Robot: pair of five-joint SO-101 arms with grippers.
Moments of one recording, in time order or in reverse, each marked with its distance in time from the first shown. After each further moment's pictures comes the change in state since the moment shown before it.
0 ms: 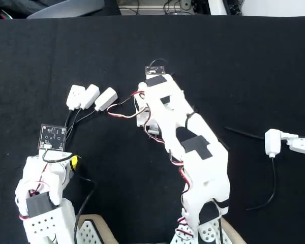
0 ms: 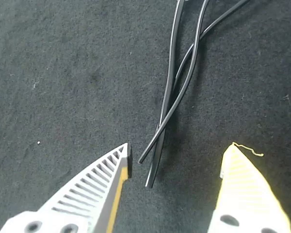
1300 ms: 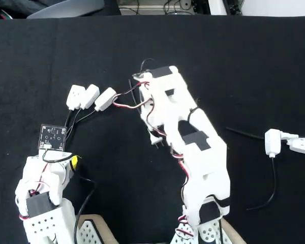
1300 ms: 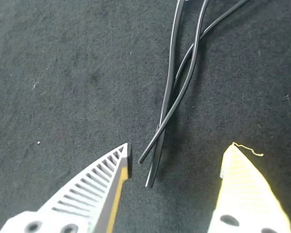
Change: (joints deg) left arm 0.0 0.0 0.0 0.0 0.0; right arm 2.7 5.9 -9.6 13.1 28.7
